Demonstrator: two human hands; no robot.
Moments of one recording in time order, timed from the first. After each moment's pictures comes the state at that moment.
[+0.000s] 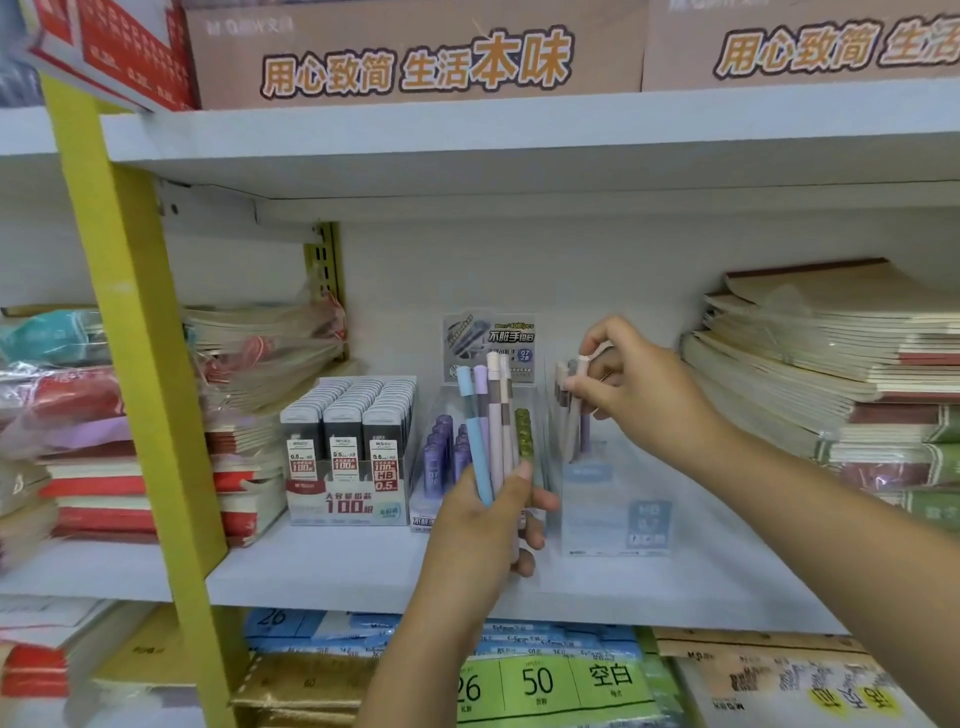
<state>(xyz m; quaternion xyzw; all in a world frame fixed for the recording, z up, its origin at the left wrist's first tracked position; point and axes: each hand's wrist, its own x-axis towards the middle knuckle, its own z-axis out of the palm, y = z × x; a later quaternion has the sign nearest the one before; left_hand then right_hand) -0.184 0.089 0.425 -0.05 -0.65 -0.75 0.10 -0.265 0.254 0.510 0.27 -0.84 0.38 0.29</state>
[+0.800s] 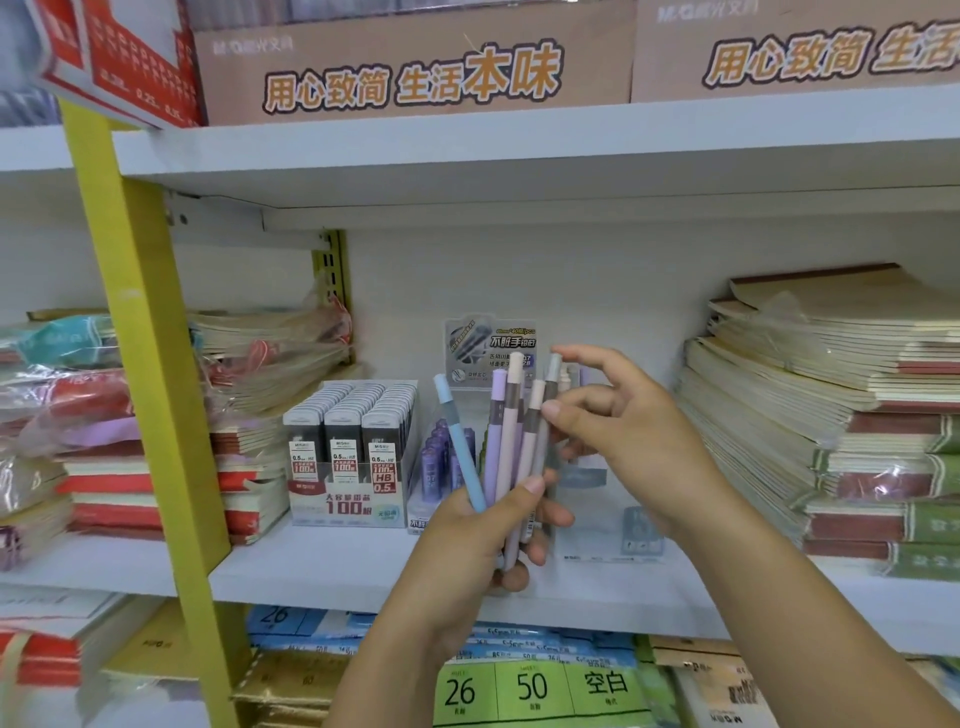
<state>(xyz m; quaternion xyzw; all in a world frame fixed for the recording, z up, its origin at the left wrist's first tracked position) -0.171 0.082 0.430 -0.12 -0.63 -0.77 0.02 -0.211 0.236 0.499 0.30 -0.69 0.64 0.13</state>
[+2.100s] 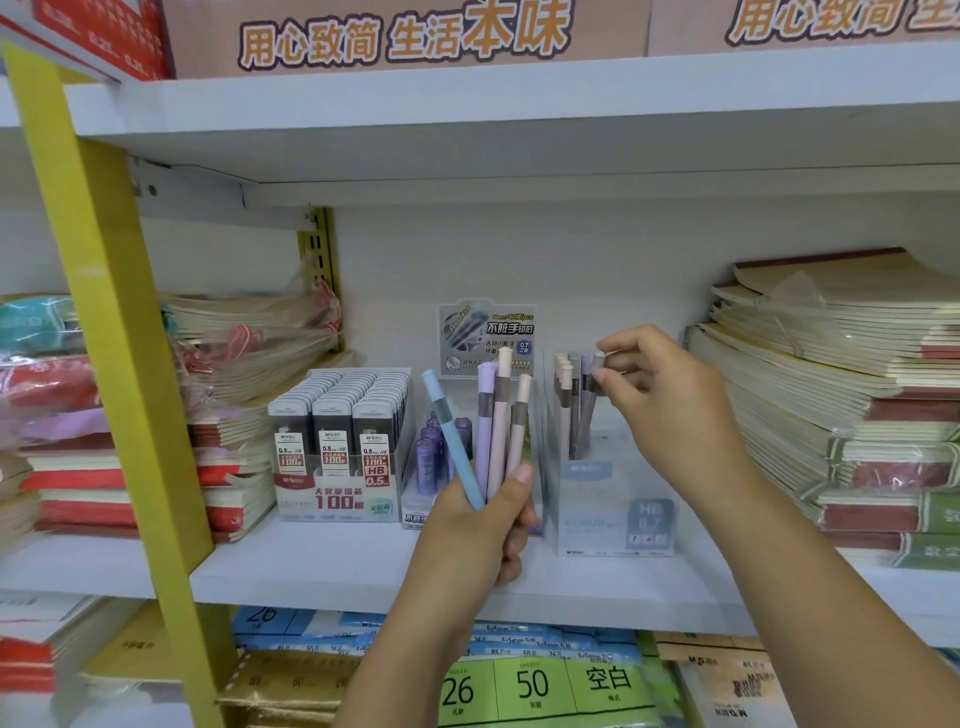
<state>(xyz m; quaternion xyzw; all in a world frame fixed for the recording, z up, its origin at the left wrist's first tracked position) -0.186 0.085 0.418 -0.06 -0.63 -0.77 0.08 -0.258 0.258 0.489 0.20 -0.79 0.42 0.39</state>
